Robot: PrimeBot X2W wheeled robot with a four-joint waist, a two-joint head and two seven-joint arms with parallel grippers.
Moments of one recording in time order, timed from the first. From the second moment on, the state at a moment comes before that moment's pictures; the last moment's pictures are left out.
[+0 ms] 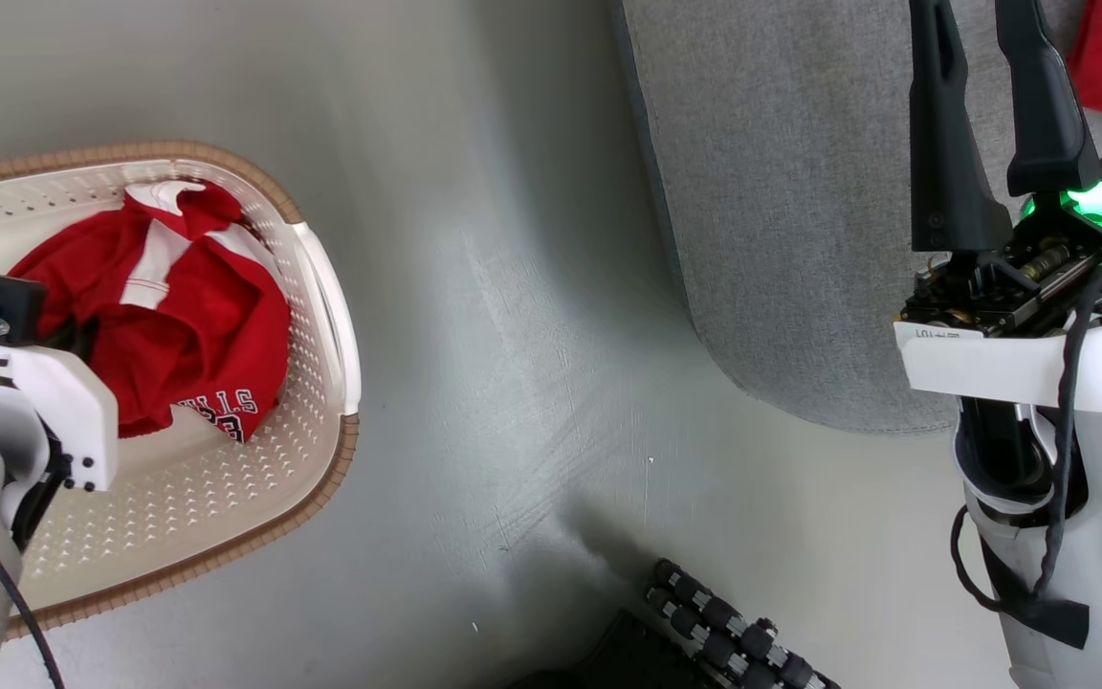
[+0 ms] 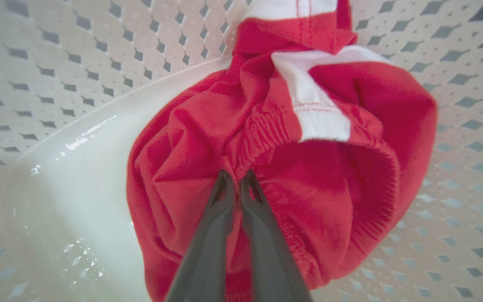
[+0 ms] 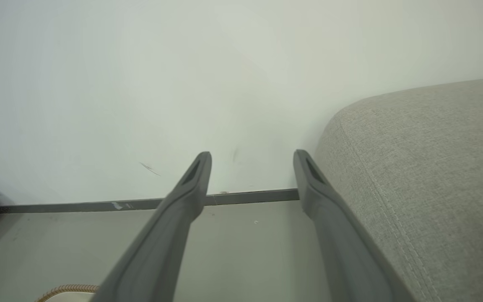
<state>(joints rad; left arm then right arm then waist) -0.77 0.41 -0.46 0.85 -0.45 -0.13 0.05 -0.50 -0.04 0.12 -0.27 0.43 0.12 -0.26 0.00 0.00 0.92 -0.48</state>
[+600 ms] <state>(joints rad) -0.72 0.38 -0.51 0.77 -0.51 -0.13 -0.11 -0.50 -0.04 0.09 -0.22 0.40 0.12 -0.26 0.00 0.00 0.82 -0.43</state>
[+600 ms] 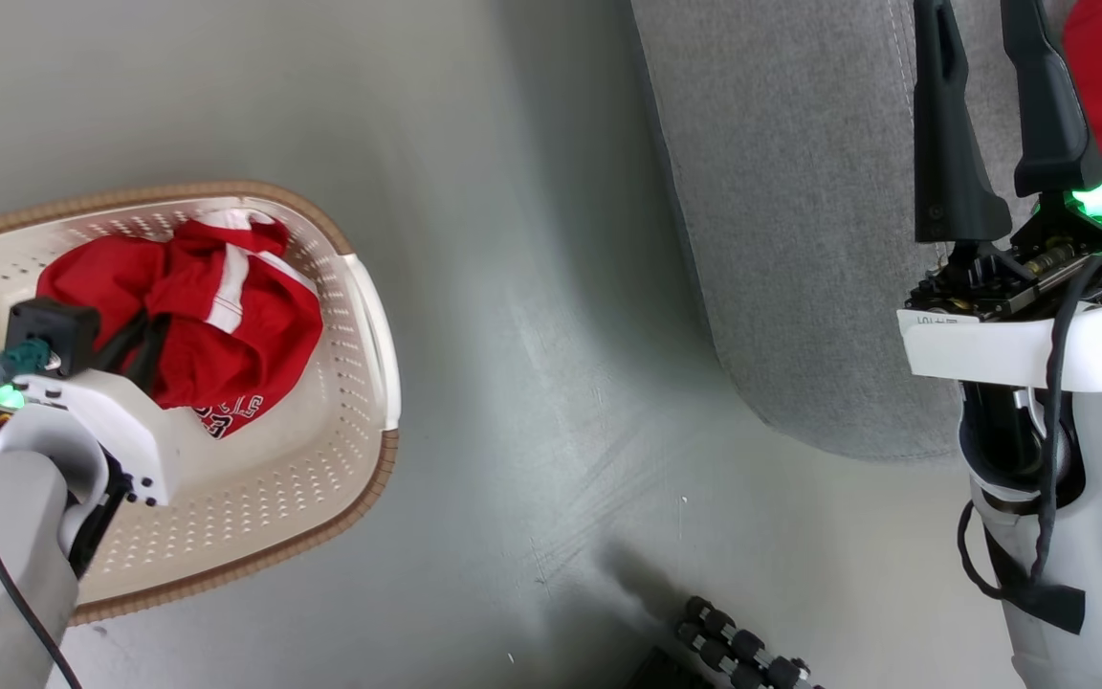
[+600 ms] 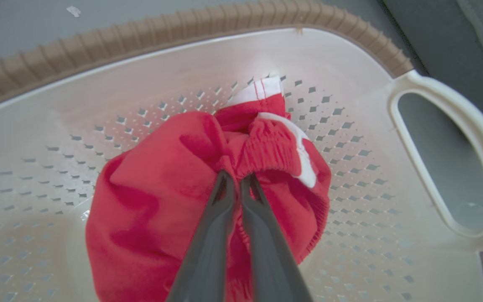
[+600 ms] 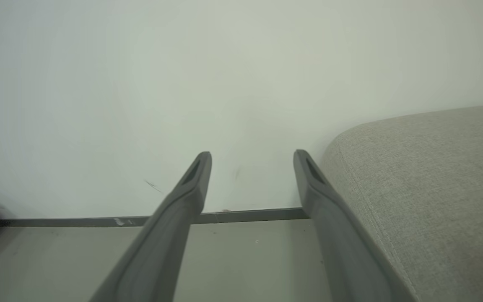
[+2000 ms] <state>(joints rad) -0.56 0.29 -0.46 0.49 -0.62 -0.13 -0.25 -0.43 -0.05 0.07 -0.08 0.25 0.12 -0.26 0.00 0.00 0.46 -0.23</state>
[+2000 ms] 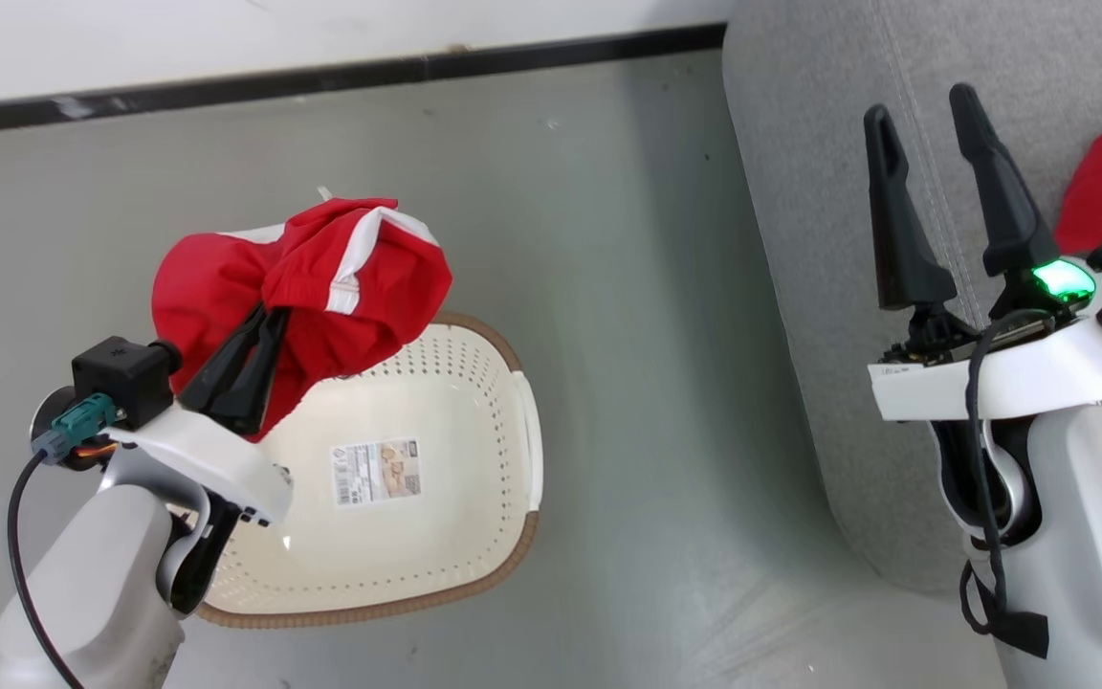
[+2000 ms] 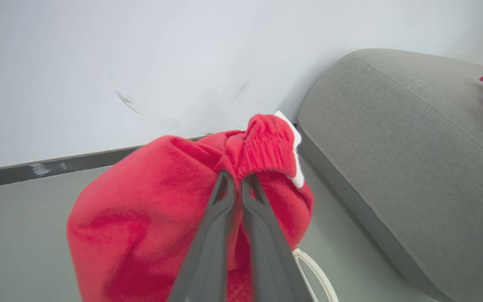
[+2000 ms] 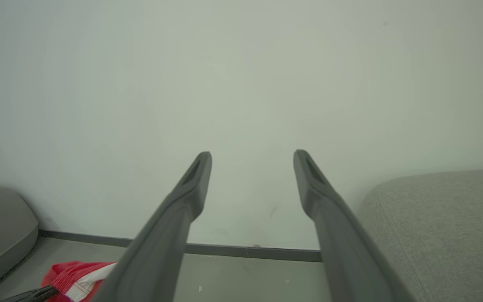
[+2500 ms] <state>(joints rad) -0.54 0.27 -0.45 0.40 -0.61 -0.13 -0.25 -0.37 -0.08 0.09 -0.03 0.25 0.12 -0.26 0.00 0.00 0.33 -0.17</state>
